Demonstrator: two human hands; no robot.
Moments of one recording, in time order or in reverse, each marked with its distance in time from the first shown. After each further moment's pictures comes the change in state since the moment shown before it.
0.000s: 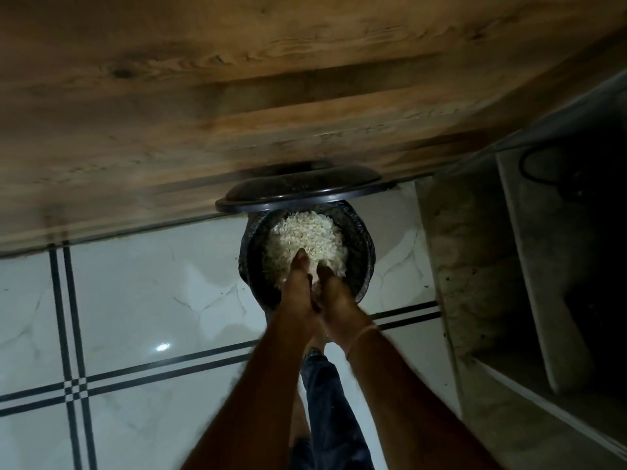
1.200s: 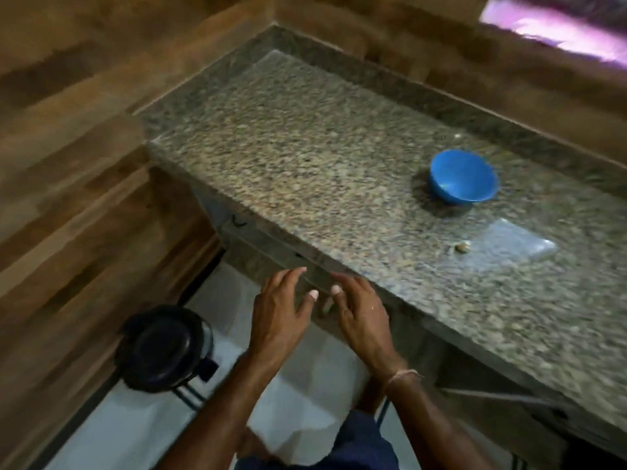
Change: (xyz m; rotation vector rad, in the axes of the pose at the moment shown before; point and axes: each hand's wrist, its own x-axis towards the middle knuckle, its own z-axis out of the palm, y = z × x) left_hand -0.517 -0.317 0.094 1.746 -0.668 1.435; right_hand -0.593 0.138 -0.349 -0.276 1.024 -0.755
